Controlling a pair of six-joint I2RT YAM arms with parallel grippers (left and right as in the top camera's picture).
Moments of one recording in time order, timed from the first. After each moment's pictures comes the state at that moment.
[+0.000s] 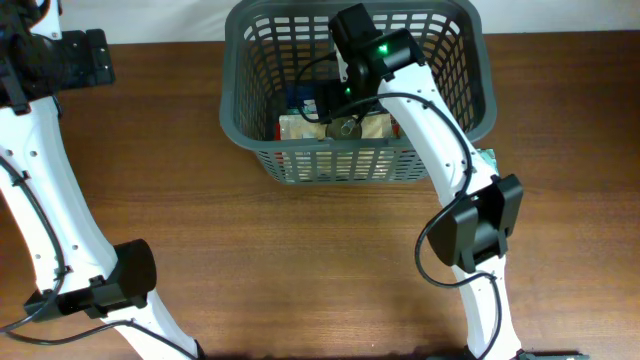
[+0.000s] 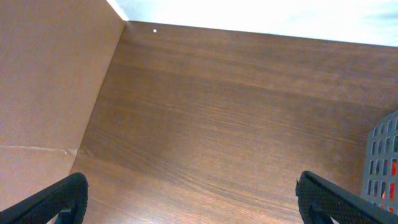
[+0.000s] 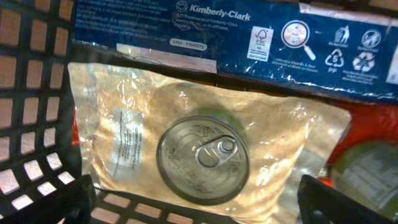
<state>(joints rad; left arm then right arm) 0.22 2.01 2.75 -1.59 -0.19 0.09 0.43 2.33 2.43 -1.33 -0.05 0.22</state>
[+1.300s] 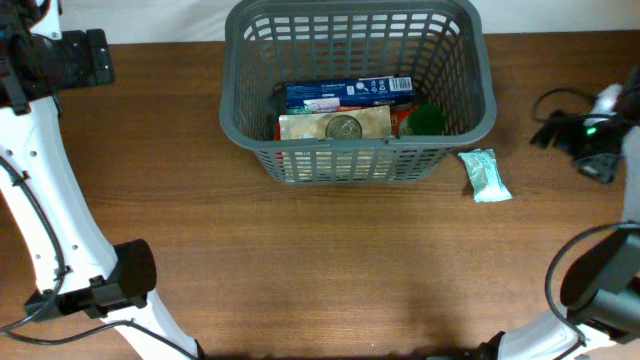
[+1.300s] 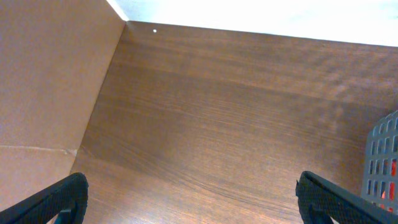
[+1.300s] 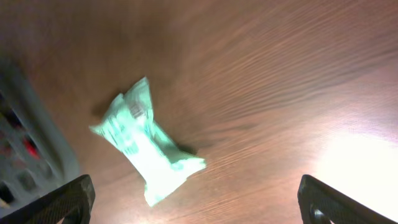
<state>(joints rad) 0.22 2.01 2.75 -1.59 -0.19 0.09 -0.46 1.86 1.61 -1.09 -0.19 0.08</state>
